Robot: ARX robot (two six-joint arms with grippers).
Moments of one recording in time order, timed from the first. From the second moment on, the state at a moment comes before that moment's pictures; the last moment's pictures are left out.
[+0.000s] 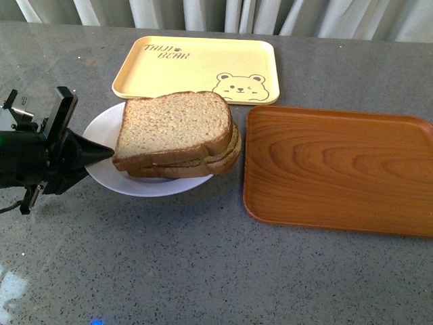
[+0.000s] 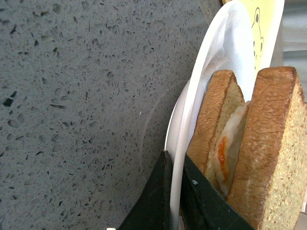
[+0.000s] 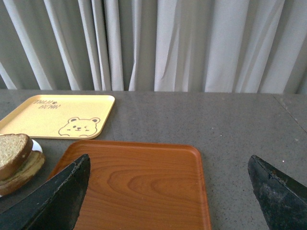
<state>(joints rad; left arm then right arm) -0.02 2.14 0.72 0.75 0.58 -0.89 0.00 0.00 0.02 0.00 0.00 0.00</state>
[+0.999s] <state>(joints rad) -0.09 2.25 1.24 0.43 0.60 -0.87 0.00 0.00 0.02 0.00 0.00 0.00</state>
